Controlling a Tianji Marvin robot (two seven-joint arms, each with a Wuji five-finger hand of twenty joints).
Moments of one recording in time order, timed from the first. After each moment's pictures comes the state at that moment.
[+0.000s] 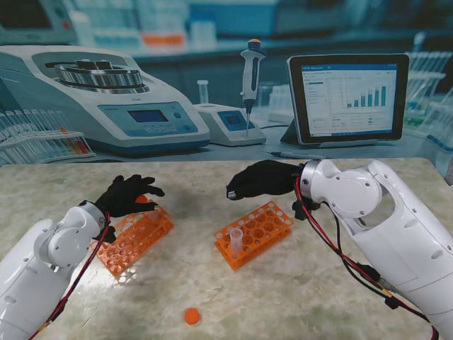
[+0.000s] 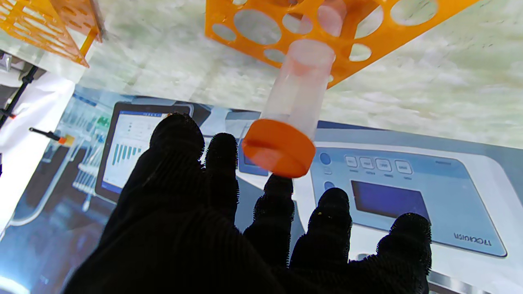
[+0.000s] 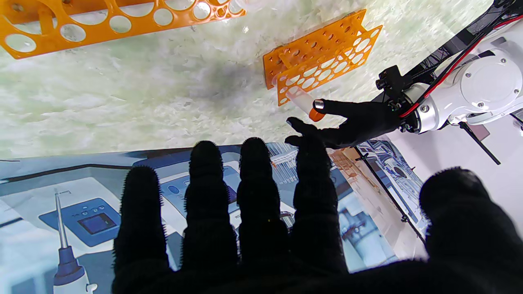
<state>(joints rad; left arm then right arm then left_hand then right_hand) 1.41 -1.04 -1.35 -1.42 0.75 -0.29 -0.17 -1.13 -1.00 1.09 -1.72 -0.37 -0.08 0.68 0.93 -0.19 0.04 0.01 0.56 -0.08 0.28 0.24 0.42 0.09 0.05 0.13 0.24 0.22 0.02 0.18 -0.05 0.44 0.12 0.28 0.21 -0.19 0.40 -0.09 0.64 -0.14 0.36 0.47 0.85 0.02 0.12 0.21 0.70 0.10 0.14 0.28 0.18 0.31 0.84 0.30</state>
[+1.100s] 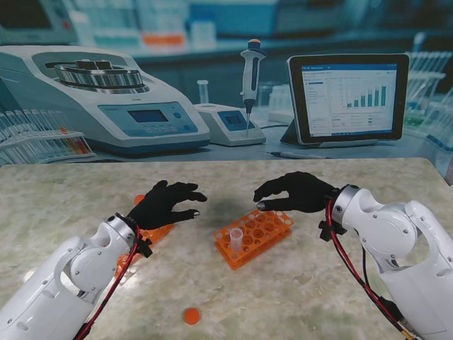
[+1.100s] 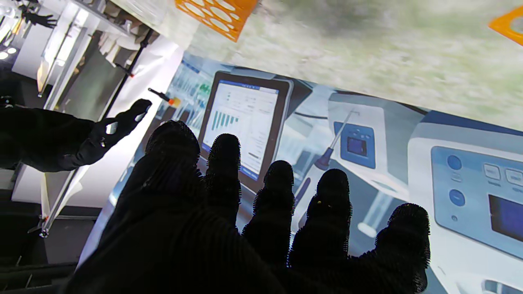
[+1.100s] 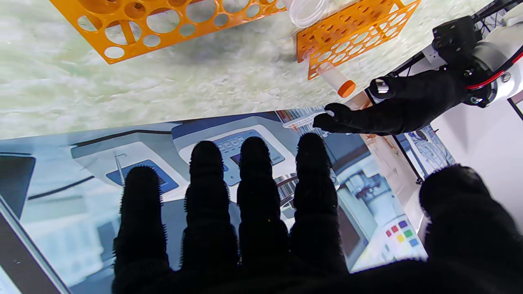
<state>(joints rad) 1.52 -1.07 -1.24 -1.63 0.62 -0.33 -0.06 -1.46 -1.00 1.37 -1.84 -0.49 -0.20 0.53 0.91 -0.14 0.02 0.01 0.56 -0.05 0.27 0.24 0.50 0.09 0.07 0.14 0.37 0.22 0.05 0.21 0.03 0.43 0.12 0.29 0.22 -0.20 0.40 -0.09 0.64 -0.14 0.36 0.47 0.85 0.02 0.12 0.22 0.70 0.10 0.14 0.28 0.18 0.31 0.84 0.30</state>
